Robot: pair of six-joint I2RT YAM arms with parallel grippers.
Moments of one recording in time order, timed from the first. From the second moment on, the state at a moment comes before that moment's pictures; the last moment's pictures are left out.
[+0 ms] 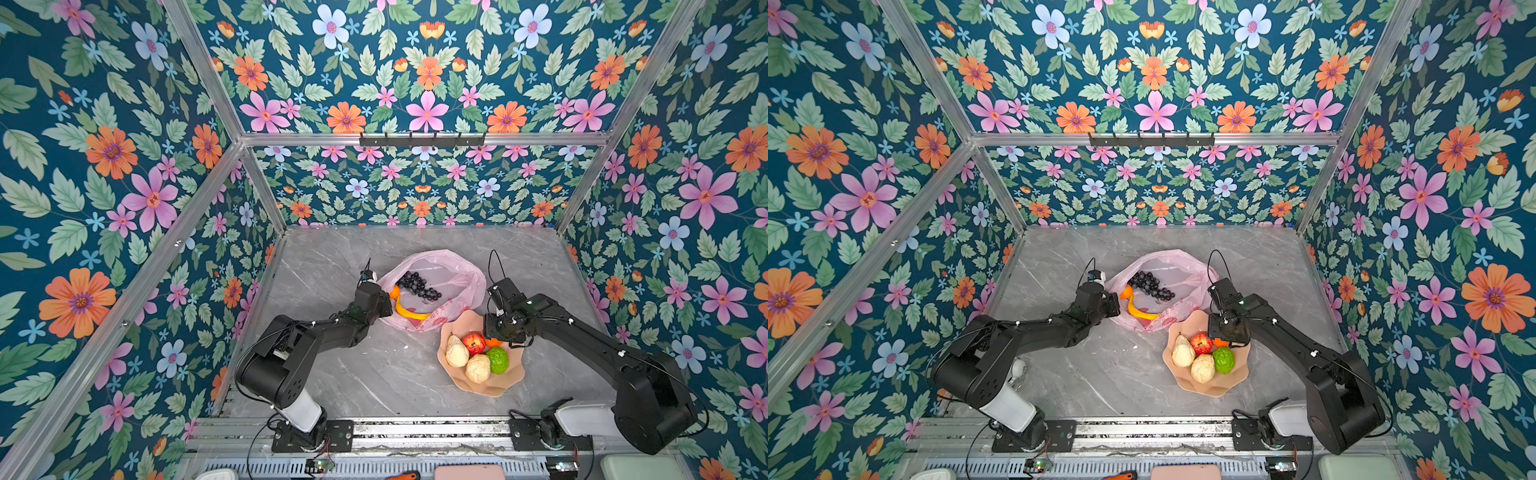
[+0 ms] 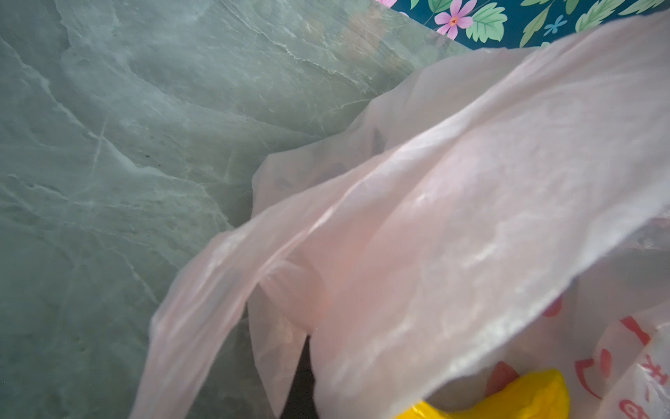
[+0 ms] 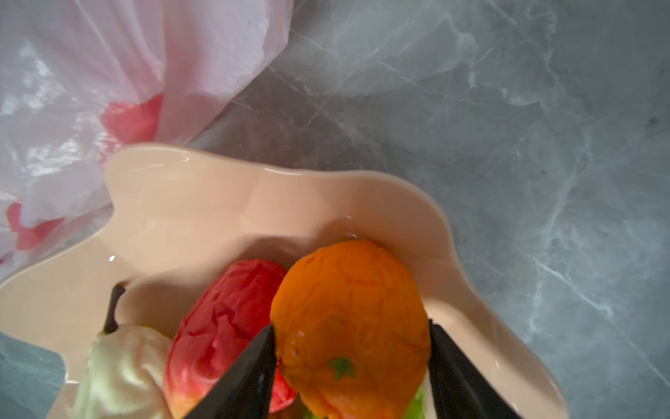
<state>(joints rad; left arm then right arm) -0.51 1.62 0.65 0.36 -0.10 -0.55 0.44 1.35 0.88 -0.82 0.04 0.55</state>
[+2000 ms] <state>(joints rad) -0.44 1.59 0.58 0.43 -0.06 -0.63 0.73 2.08 1.53 -0.27 -0.21 0.55</state>
